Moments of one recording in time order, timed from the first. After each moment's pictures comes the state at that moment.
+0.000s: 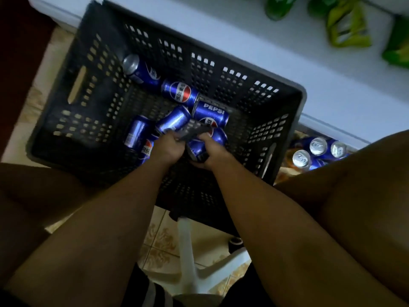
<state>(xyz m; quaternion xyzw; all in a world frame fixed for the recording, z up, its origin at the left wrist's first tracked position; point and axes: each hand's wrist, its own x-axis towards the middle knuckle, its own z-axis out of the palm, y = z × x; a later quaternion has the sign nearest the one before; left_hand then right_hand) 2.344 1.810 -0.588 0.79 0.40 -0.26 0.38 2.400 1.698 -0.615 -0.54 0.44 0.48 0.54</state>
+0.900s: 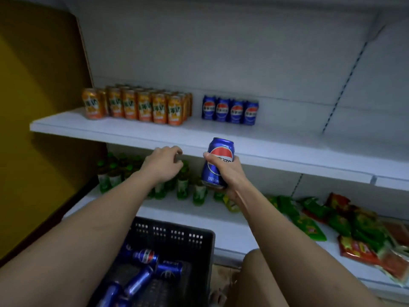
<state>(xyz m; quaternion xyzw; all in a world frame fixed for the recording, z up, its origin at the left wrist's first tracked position) 2.446 1.751 -0.154 0.98 0.06 0.10 0.18 2.459 1.557 -0.154 -0.64 0.01 0.11 0.76</state>
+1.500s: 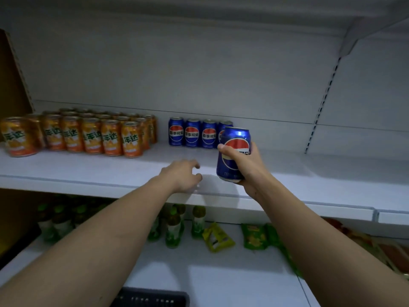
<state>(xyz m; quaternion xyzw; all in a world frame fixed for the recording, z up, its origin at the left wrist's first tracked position) 2.627 1.649 -0.132 0.99 -0.01 0.00 0.17 2.611 1.469 -0.104 -0.67 -0.02 -0.01 0.74</state>
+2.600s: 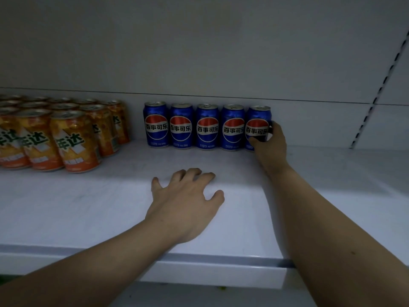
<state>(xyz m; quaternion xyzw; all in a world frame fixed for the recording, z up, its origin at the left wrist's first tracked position) 2.705 1.622 -0.183 0.99 -0.04 0.04 0.12 2.871 1.439 -0.187 -0.77 -0.02 -0.27 0.57</state>
